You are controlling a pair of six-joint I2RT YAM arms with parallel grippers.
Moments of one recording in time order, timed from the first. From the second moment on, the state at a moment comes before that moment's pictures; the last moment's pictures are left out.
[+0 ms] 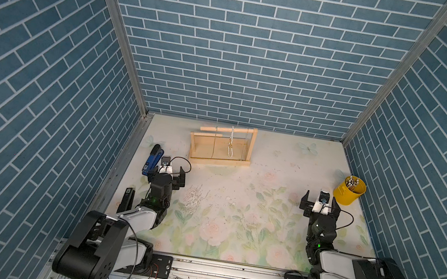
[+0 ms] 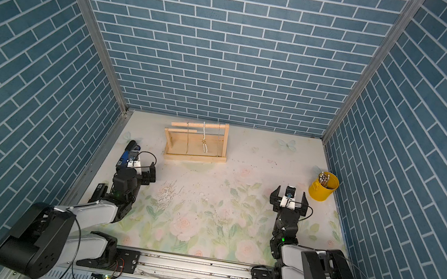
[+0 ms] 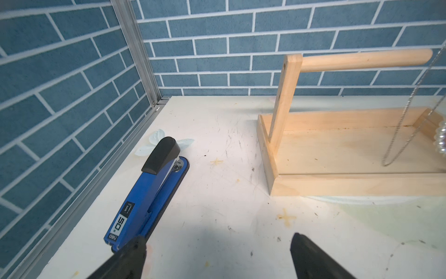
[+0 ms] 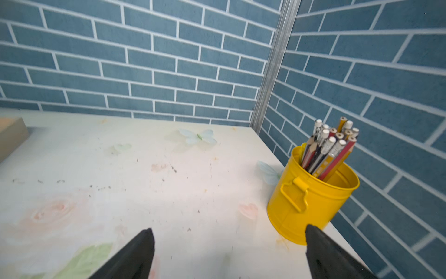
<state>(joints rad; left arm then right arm) -0.21 1.25 0.20 0.75 -0.37 -0.05 0.23 1.28 0.01 1.23 0.43 -0.16</state>
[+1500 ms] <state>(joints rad) -0.05 1.51 0.21 1.16 -0.20 -0.01 0.08 1.53 0.19 1.26 0.21 -0.08</state>
